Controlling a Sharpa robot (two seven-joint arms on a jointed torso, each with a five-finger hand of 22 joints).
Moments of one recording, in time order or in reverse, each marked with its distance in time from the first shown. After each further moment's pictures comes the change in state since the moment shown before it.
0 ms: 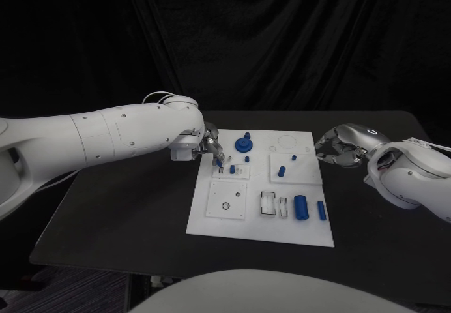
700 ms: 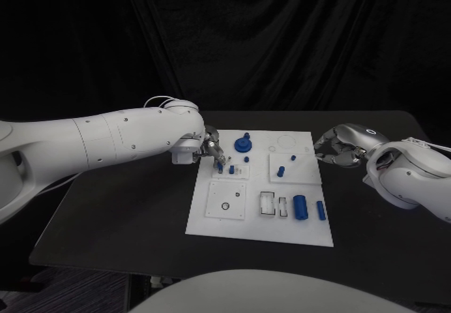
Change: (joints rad) left arm -0.017 0.001 0.000 -0.002 0.000 -0.011 0.010; left_hand -0.008 0.000 -0.003 0.003 0.000 0.000 0.000 -0.003 0.000 0.000 0.000 0.000 0.000 0.000 0.000 0.000 0.000 0.000 0.000 0.000 -0.031 -0.039; right arm 0.000 0.007 0.000 -0.002 0.000 0.001 0.000; right_hand 0.000 0.000 0.000 0.000 0.000 0.000 0.000 0.000 -0.001 0.000 0.000 0.000 0.000 0.000 0.000 -0.005 0.000 0.000 0.000 0.000 0.000 0.000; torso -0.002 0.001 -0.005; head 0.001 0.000
